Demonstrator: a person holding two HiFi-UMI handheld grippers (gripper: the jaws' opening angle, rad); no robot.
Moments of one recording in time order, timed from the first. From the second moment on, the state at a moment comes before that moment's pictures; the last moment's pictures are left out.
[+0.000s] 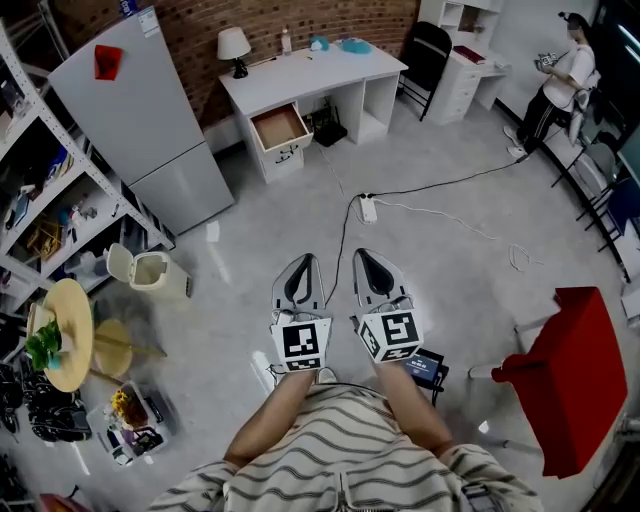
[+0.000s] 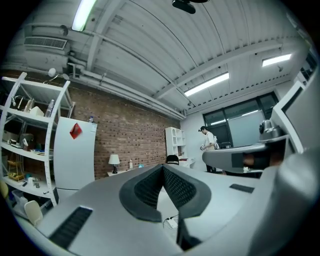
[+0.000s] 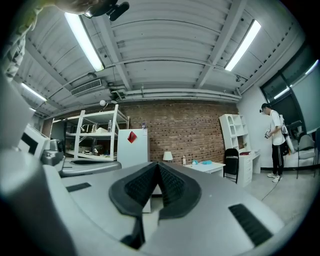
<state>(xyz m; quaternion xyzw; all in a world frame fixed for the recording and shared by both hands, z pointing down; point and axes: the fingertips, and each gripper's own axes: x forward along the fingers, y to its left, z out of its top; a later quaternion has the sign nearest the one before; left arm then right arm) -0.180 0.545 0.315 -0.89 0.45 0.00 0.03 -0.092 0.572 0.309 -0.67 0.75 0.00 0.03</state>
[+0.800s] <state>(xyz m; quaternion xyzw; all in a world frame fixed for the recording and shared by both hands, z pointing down) -0.042 0.281 0.347 -0.88 0.48 -0.02 0.02 0.047 0.296 0.333 -0.64 0.77 -0.01 0.03</state>
